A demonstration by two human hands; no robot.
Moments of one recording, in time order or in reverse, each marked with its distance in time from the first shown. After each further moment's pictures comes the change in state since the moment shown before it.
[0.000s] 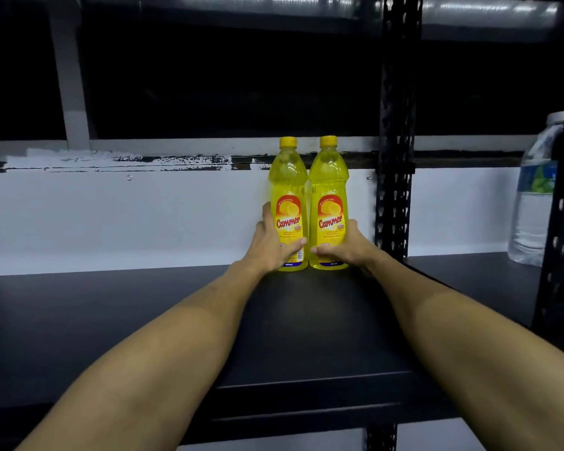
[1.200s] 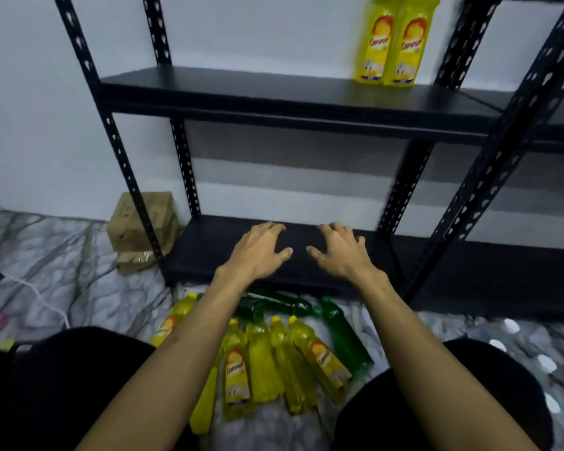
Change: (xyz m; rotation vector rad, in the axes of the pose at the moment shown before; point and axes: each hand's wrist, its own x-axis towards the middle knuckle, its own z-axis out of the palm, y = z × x) left_hand -0.581 0.046 -0.170 0.415 -0.412 -0.321; right_hand -0.572 -0.095 0.170 -0.642 -0.388 -0.019
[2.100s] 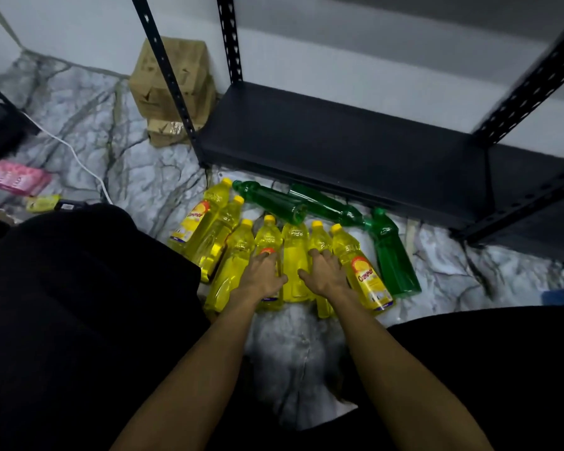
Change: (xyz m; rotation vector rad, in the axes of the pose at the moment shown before) left_hand -0.125 -0.127 0.246 -0.187 -0.389 -0.581; right_hand -0.045 0.001 0.312 0.039 -0.565 0.078
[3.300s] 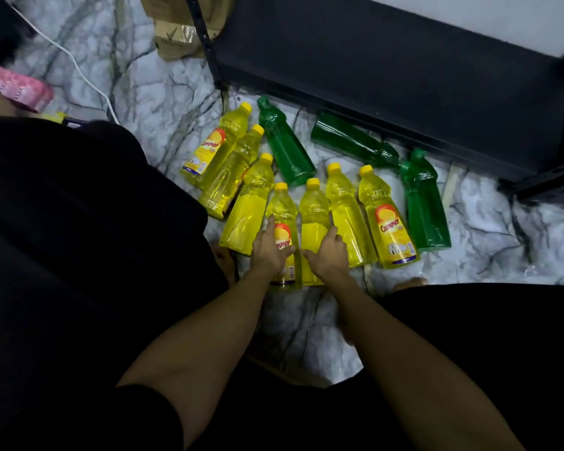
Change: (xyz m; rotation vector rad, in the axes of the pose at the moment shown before) left_hand -0.023 -0.051 0.088 -0.402 0.114 -0.294; right_hand -0.032 0.002 0.091 0.252 0.022 0.132
